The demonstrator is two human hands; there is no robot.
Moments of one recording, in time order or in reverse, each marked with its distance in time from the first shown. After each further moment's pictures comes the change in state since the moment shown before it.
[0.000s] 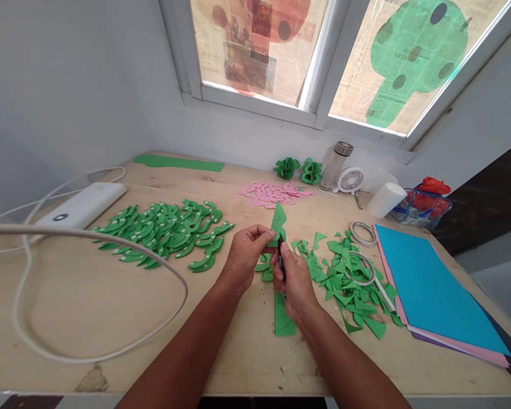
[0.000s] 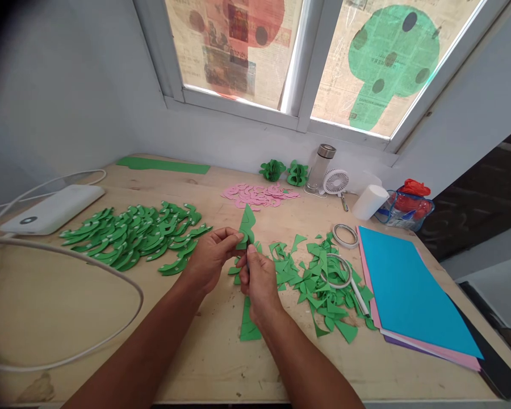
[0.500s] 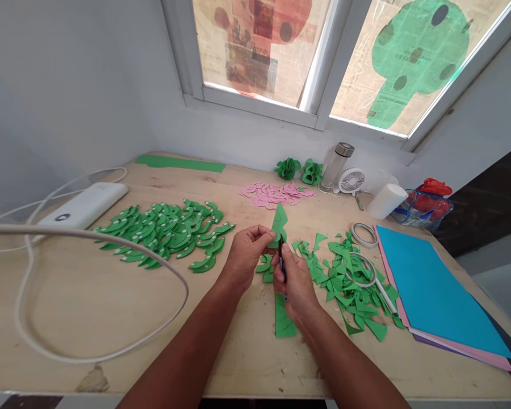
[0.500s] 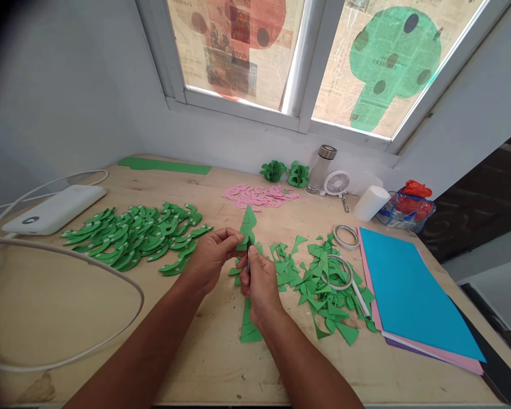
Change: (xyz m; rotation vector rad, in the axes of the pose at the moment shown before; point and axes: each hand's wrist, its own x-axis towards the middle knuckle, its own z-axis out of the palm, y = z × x) left_hand 0.000 0.002 -0.001 0.035 -0.007 0.009; right_hand 0.001 0.001 -0.003 0.006 -0.032 0.014
